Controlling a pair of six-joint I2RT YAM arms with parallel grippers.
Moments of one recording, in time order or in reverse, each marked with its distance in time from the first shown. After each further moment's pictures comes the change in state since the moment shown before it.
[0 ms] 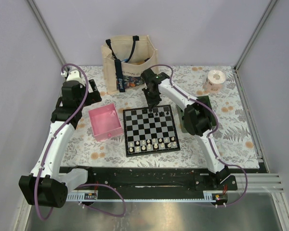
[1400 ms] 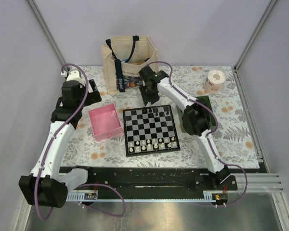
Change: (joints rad) left arm 0.000 0.000 0.000 0.000 0.000 0.000; right arm 0.014 0.037 0.092 -0.004 0.013 0.012
